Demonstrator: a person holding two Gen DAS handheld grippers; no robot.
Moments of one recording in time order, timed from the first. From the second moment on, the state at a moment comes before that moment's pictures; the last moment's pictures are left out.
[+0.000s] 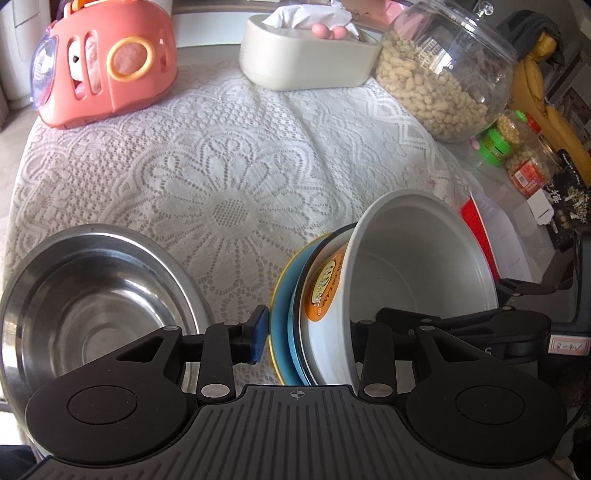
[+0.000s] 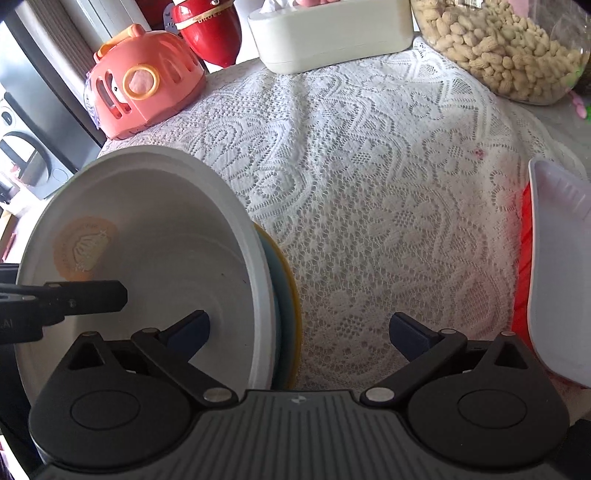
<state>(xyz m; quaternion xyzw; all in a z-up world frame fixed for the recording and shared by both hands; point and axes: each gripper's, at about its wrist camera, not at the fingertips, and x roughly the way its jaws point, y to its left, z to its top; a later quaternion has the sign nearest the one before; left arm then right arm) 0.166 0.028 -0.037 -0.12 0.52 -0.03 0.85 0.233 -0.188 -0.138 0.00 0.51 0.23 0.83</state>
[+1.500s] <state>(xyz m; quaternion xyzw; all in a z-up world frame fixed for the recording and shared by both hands) 0.130 0.080 0.008 -0.22 0.45 0.04 0.86 0.246 -0.208 -0.089 0.07 0.43 0.30 0.85</state>
